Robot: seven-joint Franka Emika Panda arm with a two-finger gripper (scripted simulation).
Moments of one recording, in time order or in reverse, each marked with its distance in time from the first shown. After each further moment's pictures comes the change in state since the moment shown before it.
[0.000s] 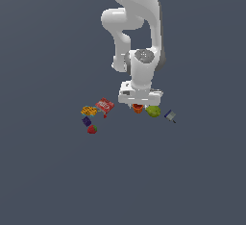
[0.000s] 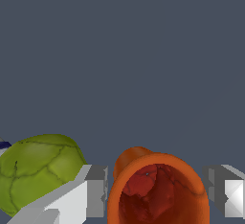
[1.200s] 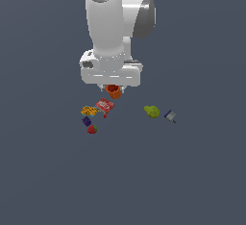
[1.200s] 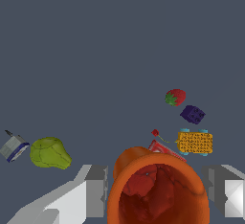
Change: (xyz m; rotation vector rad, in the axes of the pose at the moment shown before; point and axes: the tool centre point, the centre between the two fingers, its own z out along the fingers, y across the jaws) arm 0.069 0.110 -0.175 -0.004 -0.031 -0.004
